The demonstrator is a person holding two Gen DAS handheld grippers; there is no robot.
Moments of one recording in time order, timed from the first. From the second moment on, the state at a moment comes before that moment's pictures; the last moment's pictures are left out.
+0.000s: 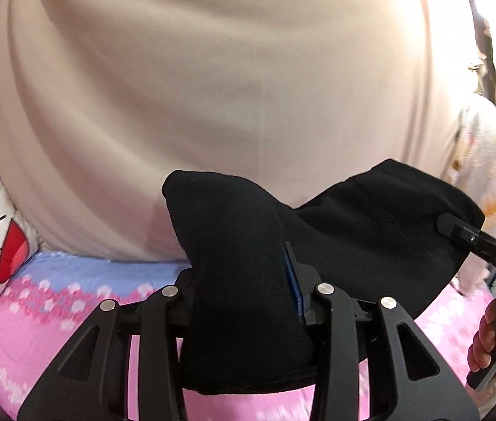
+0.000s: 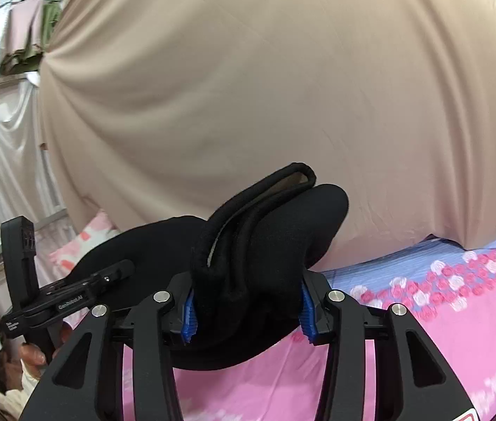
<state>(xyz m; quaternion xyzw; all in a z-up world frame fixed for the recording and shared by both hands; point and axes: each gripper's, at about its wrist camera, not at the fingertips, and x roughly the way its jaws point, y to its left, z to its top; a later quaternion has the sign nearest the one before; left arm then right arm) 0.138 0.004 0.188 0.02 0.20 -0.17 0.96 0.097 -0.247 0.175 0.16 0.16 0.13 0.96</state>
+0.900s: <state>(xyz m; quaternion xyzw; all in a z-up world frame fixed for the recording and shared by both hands) 0.328 -0.054 -0.023 0.08 0.41 -0.02 0.91 0.296 -0.232 0.003 0.09 0.39 -0.01 0.92</state>
